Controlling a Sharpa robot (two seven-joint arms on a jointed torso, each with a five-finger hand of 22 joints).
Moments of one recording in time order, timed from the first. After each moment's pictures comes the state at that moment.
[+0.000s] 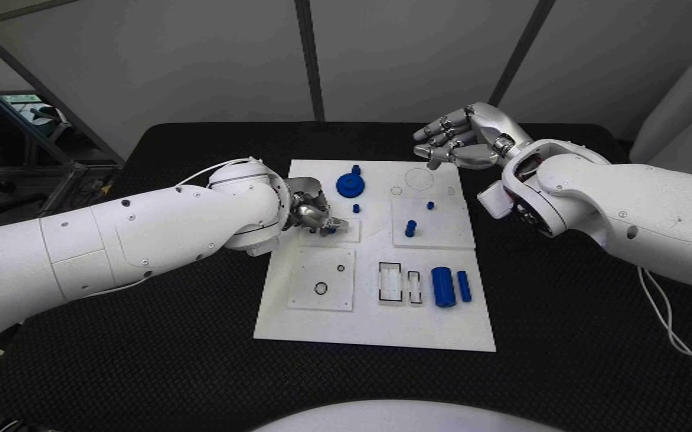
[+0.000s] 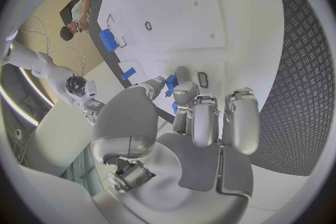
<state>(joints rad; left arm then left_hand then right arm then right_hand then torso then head) 1.22 -0.71 -0.05 1.48 -1.13 0.04 -0.53 0.93 -0.12 0.40 0.23 0.11 0.98 0.01 0.64 0.72 1.33 -0.05 1.10 0.97 1.47 -0.09 1.49 1.31 0.07 1.46 0.02 1.44 1.31 1.25 -0.82 -0.01 1.47 -0.74 -0.37 0.15 1.44 -0.14 0.14 0.24 0.37 0.97 0.18 0.14 0.07 1.13 0.11 0.28 0.13 1.36 0.04 0.17 0.40 0.18 1.03 0.15 0.45 0.28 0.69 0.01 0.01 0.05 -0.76</state>
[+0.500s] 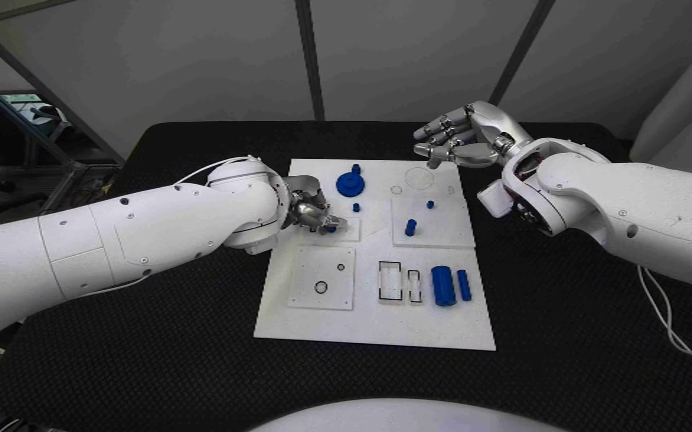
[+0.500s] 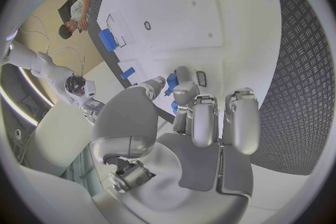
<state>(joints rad) 1.22 -0.72 -0.05 1.47 -1.13 0.04 -0.53 0.93 -0.12 0.40 0.23 0.11 0.98 0.02 0.64 0.72 1.33 -0.05 1.10 0.97 1.47 -0.09 1.49 1.31 0.06 1.46 0.02 1.44 1.31 1.25 -0.82 -0.01 1.47 -0.74 -0.37 0.15 1.44 -0.14 0.14 0.24 0.37 0.97 0.18 0.14 0.07 1.13 0.11 0.28 0.13 1.36 0.04 0.17 0.40 0.18 1.03 0.15 0.45 0.28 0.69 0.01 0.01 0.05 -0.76</state>
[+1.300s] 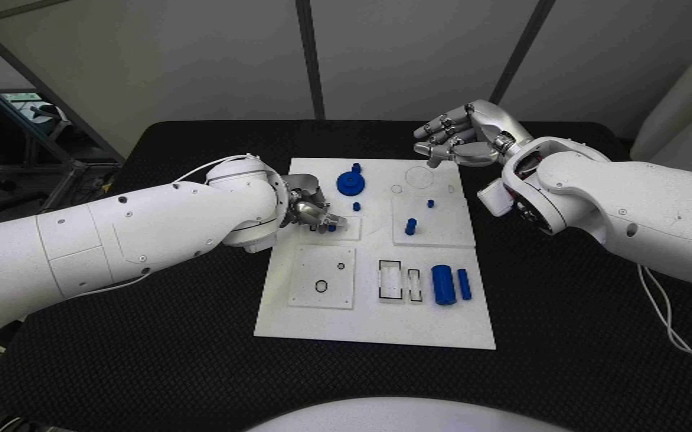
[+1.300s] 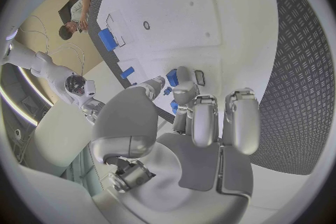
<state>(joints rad) 1.22 -0.72 -0.05 1.48 -1.13 0.04 -0.53 0.93 -0.12 0.39 0.23 0.11 0.99 0.01 0.64 0.72 1.33 -0.05 1.10 0.96 1.47 -0.09 1.49 1.31 0.06 1.46 0.02 1.44 1.31 1.25 -0.81 -0.01 1.46 -0.74 -0.37 0.15 1.44 -0.14 0.14 0.24 0.37 0.97 0.18 0.14 0.07 1.13 0.11 0.28 0.13 1.36 0.04 0.17 0.40 0.18 1.03 0.15 0.45 0.28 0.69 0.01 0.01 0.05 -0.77</state>
